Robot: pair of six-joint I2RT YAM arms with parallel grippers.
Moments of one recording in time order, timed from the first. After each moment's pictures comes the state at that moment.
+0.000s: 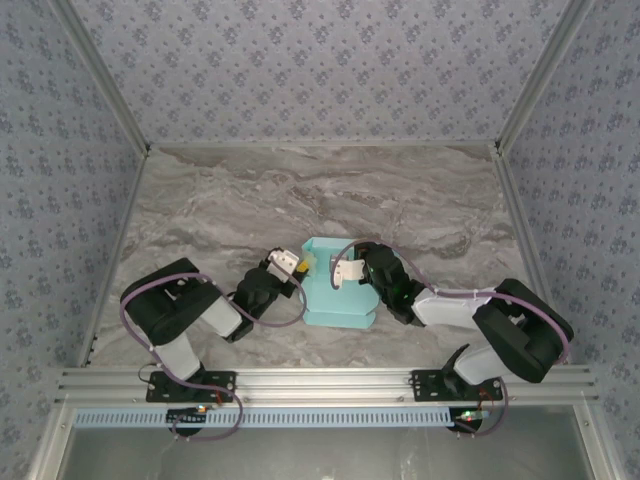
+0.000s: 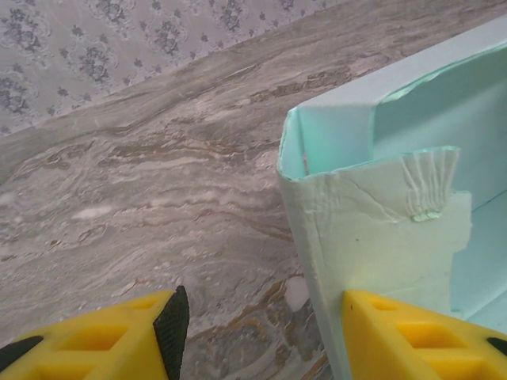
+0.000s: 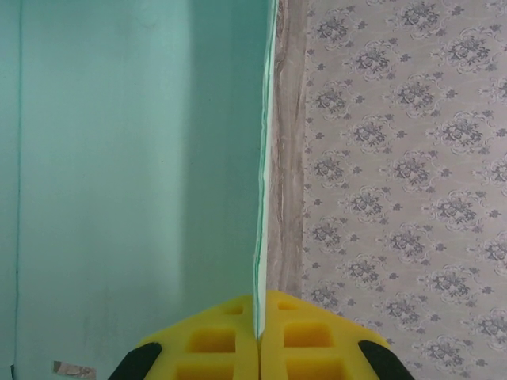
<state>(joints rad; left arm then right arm) -0.79 1.71 0.27 1.20 -0.26 0.10 0.77 1.42 0.45 0.58 0.37 -1.29</state>
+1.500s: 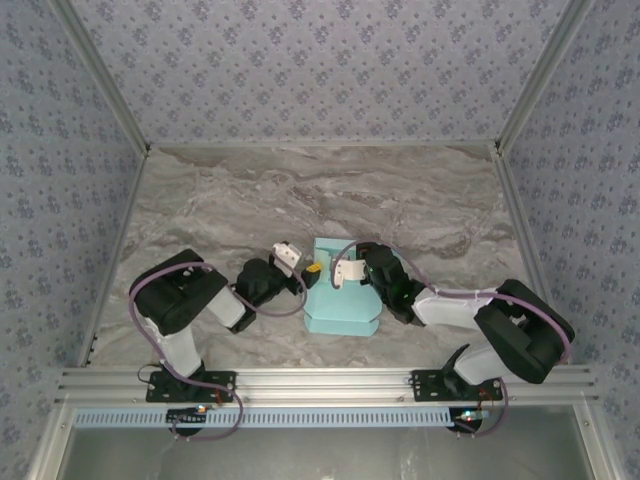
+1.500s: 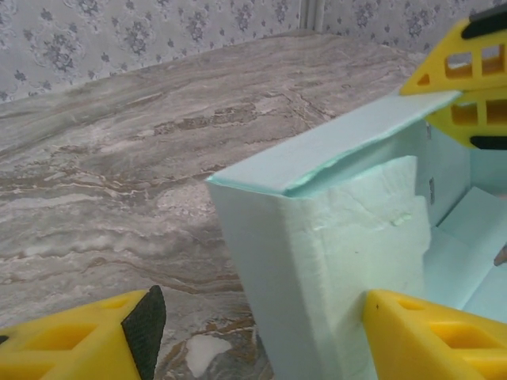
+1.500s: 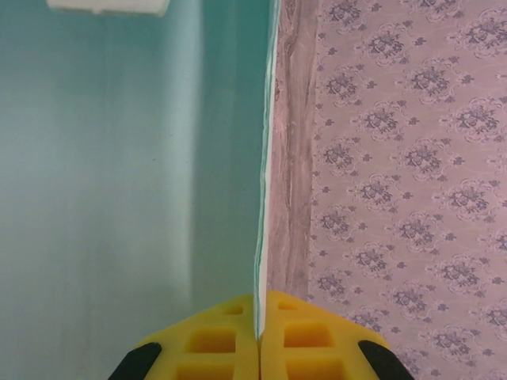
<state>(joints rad) -0.73 1.79 0.34 1.26 0.07 -0.02 0.78 1.41 0.46 0.54 0.41 -1.28</state>
